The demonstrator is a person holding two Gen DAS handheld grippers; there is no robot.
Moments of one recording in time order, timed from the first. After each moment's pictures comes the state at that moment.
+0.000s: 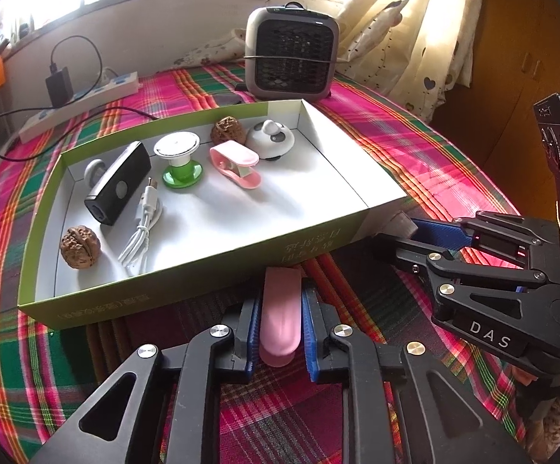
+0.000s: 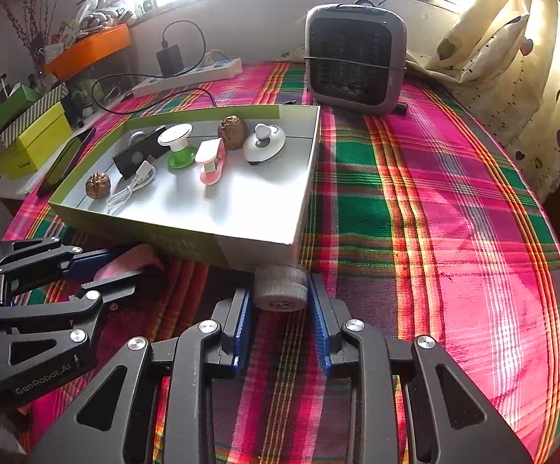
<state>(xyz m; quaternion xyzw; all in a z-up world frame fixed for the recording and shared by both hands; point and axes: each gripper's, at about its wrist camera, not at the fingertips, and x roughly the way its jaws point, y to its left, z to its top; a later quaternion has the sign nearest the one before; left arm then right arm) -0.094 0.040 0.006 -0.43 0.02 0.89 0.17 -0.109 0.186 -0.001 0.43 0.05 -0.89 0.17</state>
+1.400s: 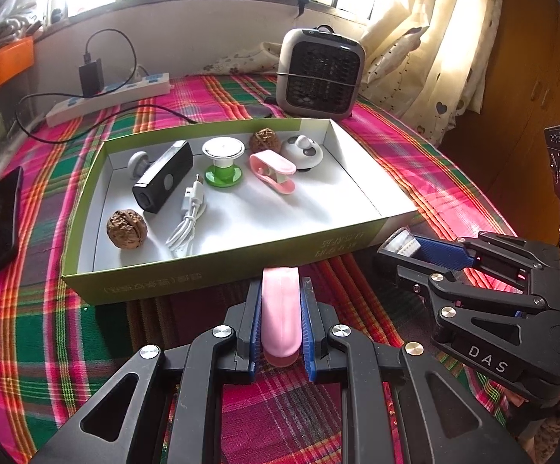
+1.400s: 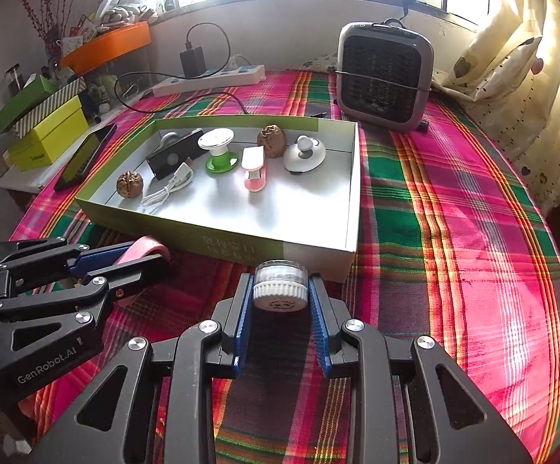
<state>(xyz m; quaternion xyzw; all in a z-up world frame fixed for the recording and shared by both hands) -0.080 0.014 0.016 -0.42 -0.02 0.90 0.15 -0.093 0.160 0.011 0.41 0.06 -0.89 0.19</state>
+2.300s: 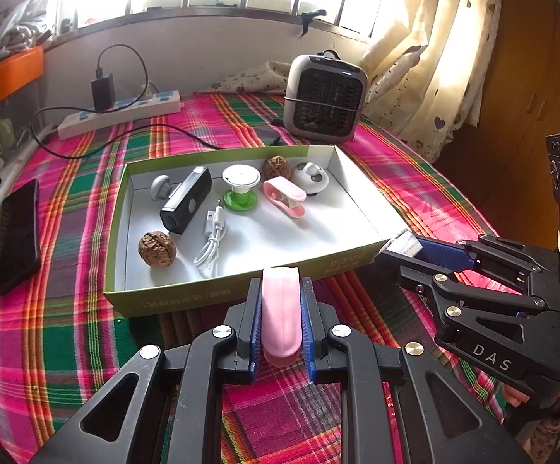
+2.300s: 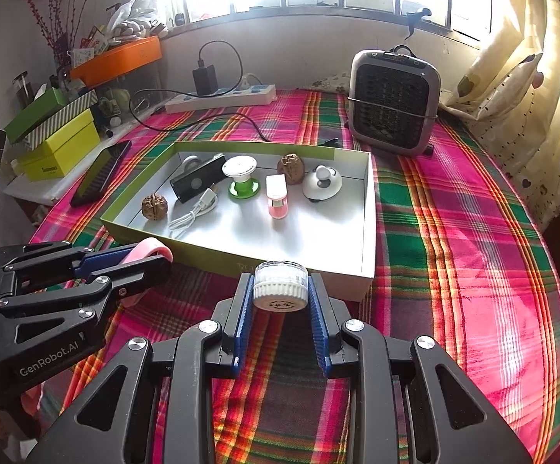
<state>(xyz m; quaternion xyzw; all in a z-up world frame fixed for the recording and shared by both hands) -0.076 -0.004 0.040 -0.40 -0.02 0.91 0.15 -0.086 0.148 0.034 0.39 0.05 -0.90 0.20</state>
